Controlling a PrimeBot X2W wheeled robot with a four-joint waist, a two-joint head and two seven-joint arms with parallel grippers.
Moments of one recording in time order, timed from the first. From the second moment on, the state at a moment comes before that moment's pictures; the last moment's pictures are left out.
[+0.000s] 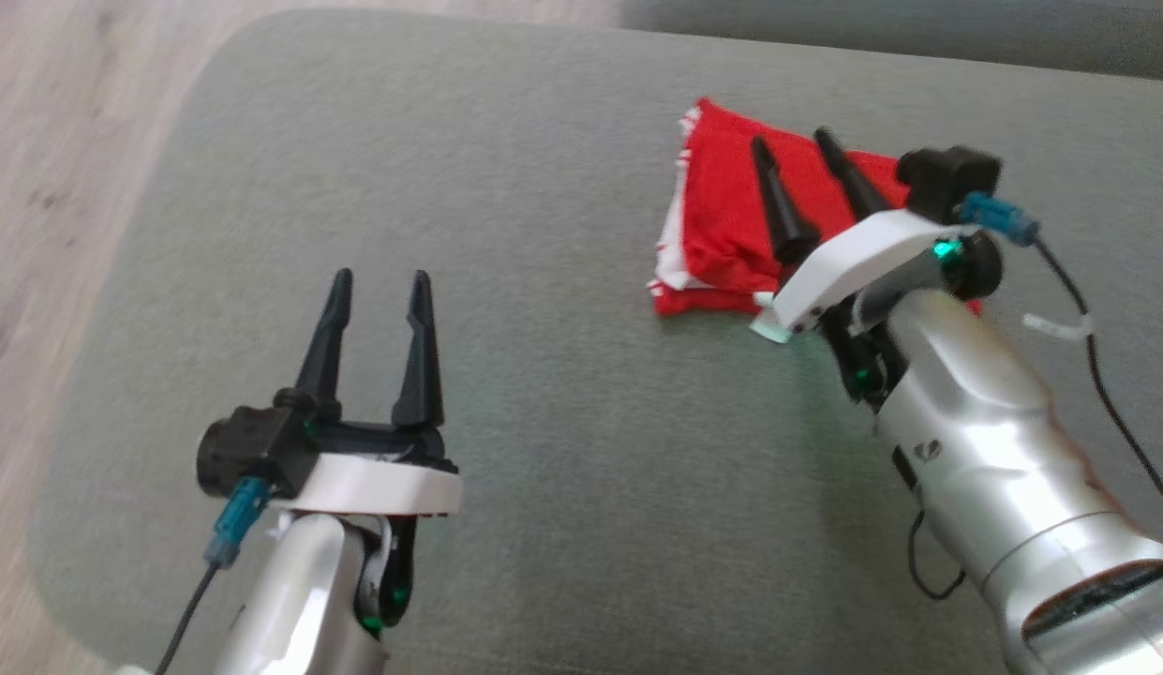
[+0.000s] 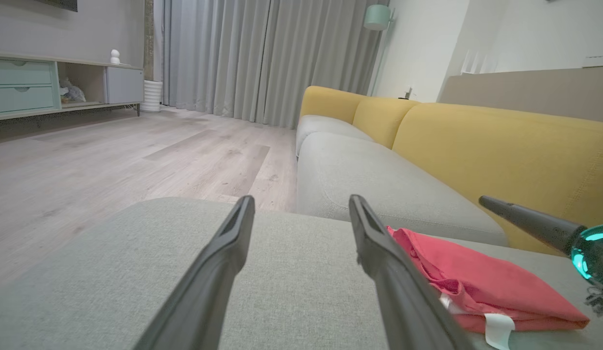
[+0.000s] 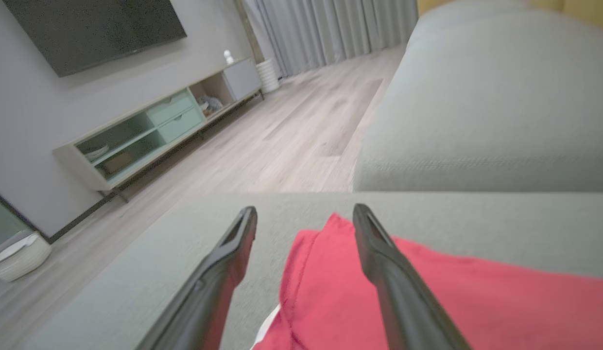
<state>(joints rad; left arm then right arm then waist) -0.26 0.04 -0.27 0.25 -0.32 0.00 -0.26 -0.83 -0.07 0.51 1.01 0.63 0.13 -0.25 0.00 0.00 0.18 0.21</state>
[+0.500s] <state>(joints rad) -0.21 0.04 -0.16 0.25 -0.24 -0.04 -0.26 -0.48 -0.07 0.04 0.60 0.14 0.13 -0.25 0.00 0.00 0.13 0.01</state>
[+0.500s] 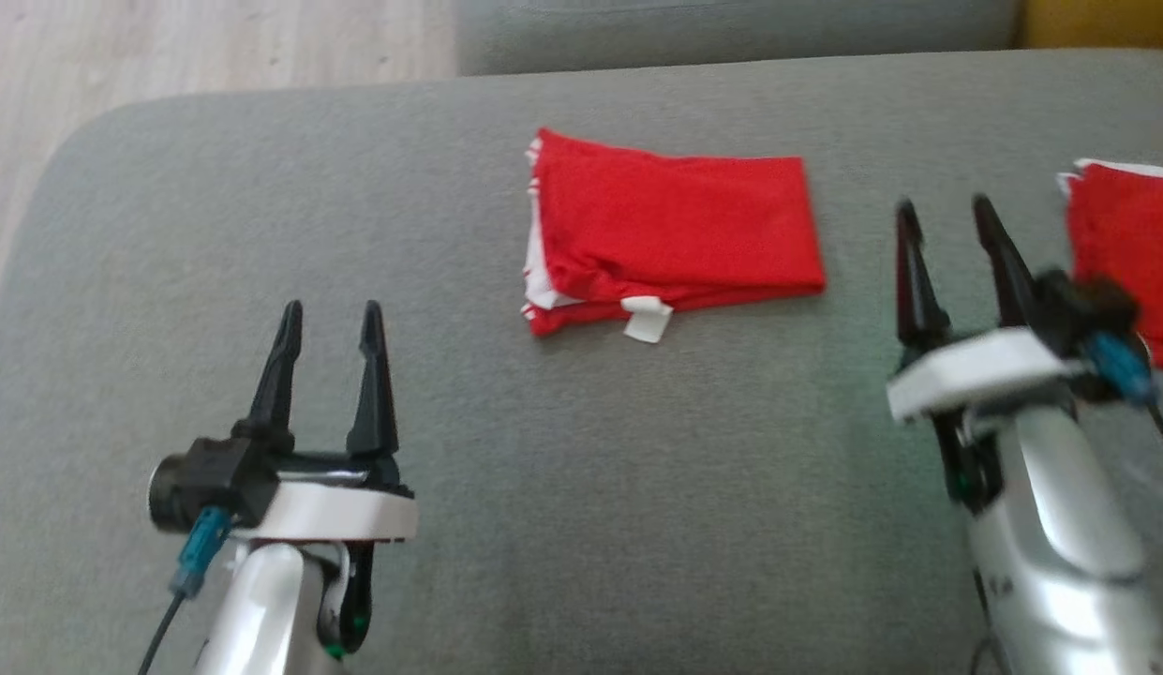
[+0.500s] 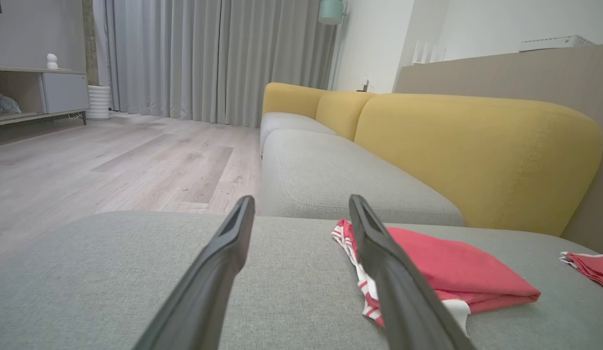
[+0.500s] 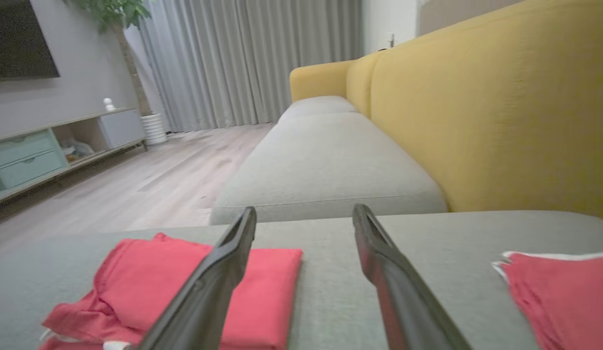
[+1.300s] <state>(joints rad) -0.16 0.04 -0.14 0.26 -0.21 -0.06 -0.26 -0.25 -0.05 -0.01 0.43 0.11 0.13 -0.25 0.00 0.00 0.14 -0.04</state>
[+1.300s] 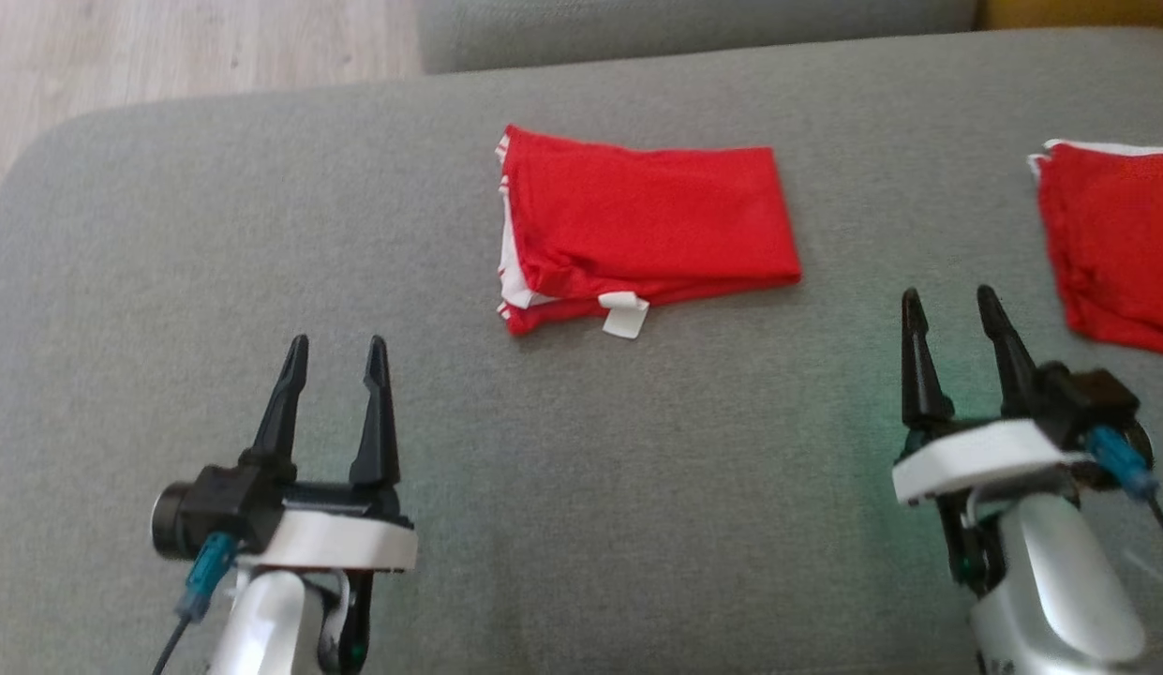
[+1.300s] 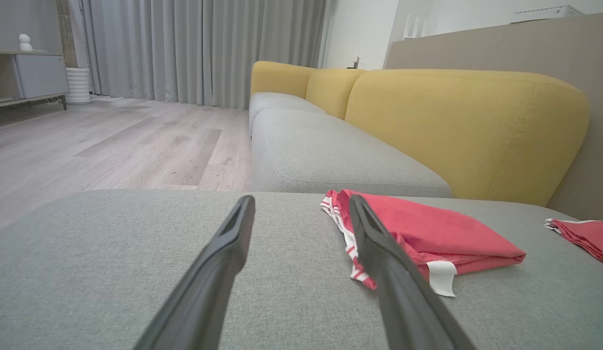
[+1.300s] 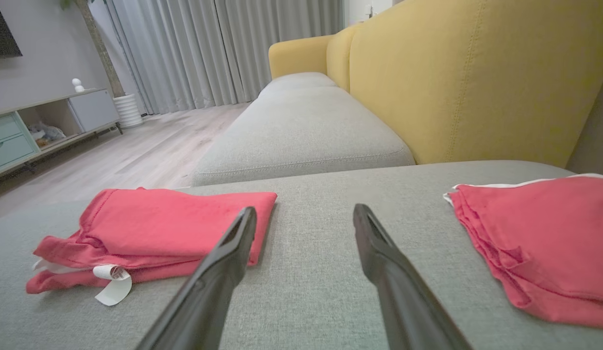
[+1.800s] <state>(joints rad) -0.26 0.04 -0.25 0.26 -0.25 -0.05 -0.26 -0.64 -0.05 -0.11 0.82 0.11 0.13 -0.11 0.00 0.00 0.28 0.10</state>
